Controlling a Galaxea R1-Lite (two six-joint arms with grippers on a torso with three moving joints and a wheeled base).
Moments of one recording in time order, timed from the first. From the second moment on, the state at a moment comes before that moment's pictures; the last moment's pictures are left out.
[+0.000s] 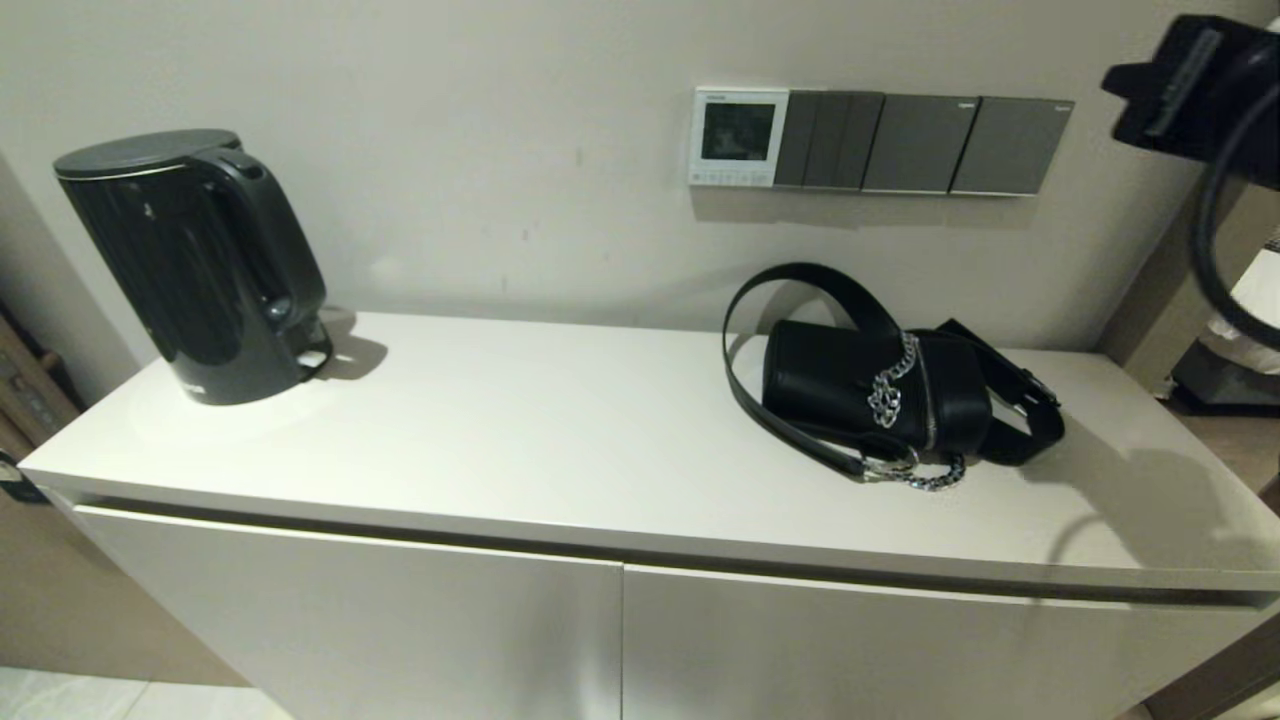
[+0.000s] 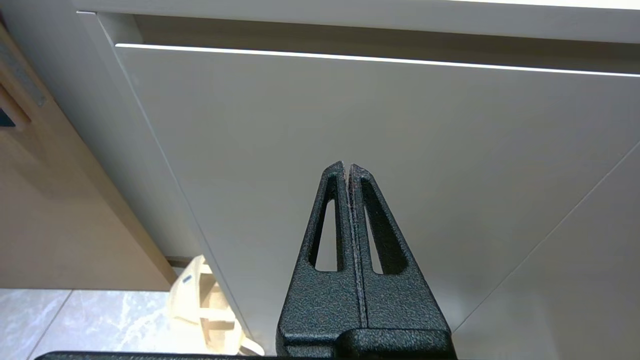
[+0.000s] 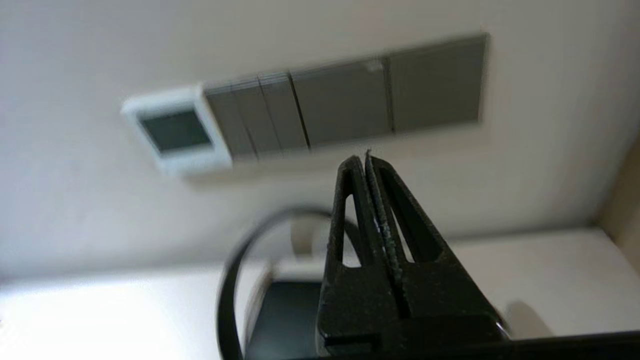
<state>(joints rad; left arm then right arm) -0.01 0.00 -0.03 0.08 0.00 0.01 0.45 1.36 -1.32 -0.25 -0.48 0.08</state>
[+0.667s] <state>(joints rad) -0.01 0.00 -0.03 0.08 0.00 0.01 0.52 1.77 -1.45 -0.66 -0.64 0.03</state>
